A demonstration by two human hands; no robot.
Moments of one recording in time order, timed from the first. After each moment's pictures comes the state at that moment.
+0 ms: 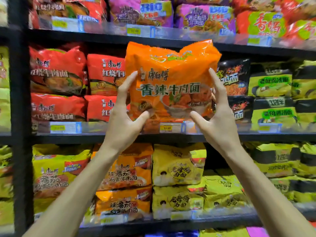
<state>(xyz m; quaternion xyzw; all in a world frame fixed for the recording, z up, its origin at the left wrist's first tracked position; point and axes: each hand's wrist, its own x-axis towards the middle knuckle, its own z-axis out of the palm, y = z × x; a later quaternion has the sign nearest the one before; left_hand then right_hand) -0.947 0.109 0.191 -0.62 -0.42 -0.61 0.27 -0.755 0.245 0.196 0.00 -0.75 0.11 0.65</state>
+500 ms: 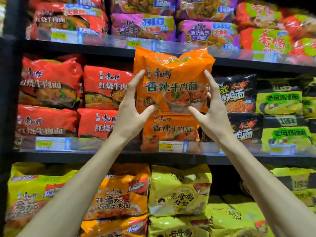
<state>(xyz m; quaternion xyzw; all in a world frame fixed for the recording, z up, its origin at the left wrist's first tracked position) -0.979 0.176 0.245 -0.60 -0.42 -0.60 0.31 -0.801 0.328 0.255 0.00 -0.76 0.07 0.65</state>
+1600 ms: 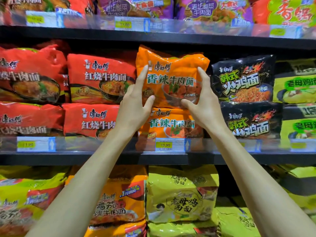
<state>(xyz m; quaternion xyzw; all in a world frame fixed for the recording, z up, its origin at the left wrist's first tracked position) -1.008 0.241 0.256 -0.53 -0.56 -0.50 0.39 -0.847 0.374 0.263 -0.11 -0.76 0.08 0.63</state>
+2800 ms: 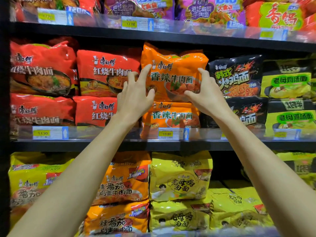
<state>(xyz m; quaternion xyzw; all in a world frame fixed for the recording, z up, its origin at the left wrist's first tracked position) -0.991 0.212 0.265 -0.46 -0.67 -0.41 0.42 -0.817 0.333 0.276 -0.23 -0.80 0.03 0.55</state>
